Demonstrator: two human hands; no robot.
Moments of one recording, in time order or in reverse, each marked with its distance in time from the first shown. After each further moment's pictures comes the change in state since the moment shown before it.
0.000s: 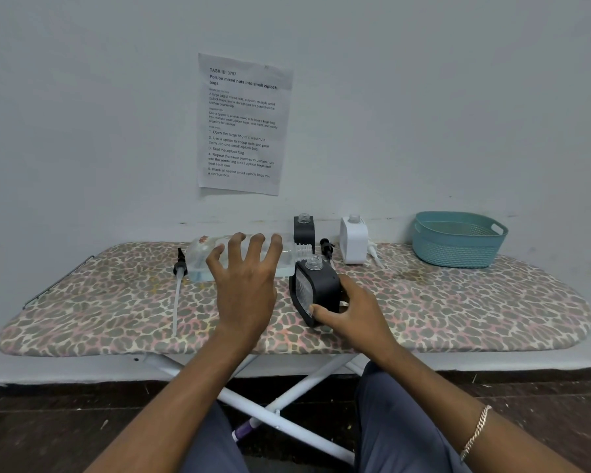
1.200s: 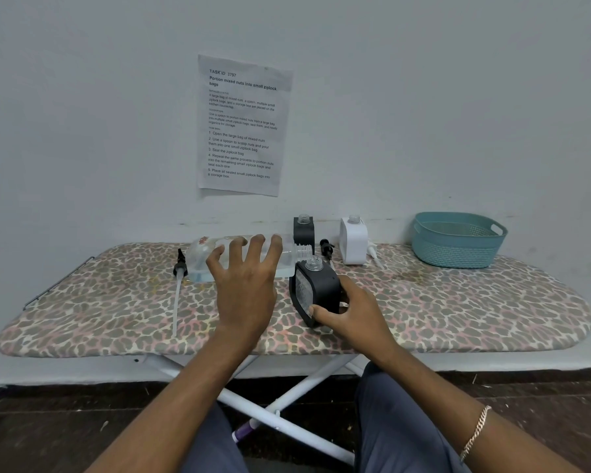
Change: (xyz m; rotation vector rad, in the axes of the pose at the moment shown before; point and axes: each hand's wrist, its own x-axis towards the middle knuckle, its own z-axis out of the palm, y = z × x) left_hand -0.001 0.000 0.002 -0.003 -0.005 0.008; right_hand -0.001 -0.002 -0.001 0.000 -0.008 0.011
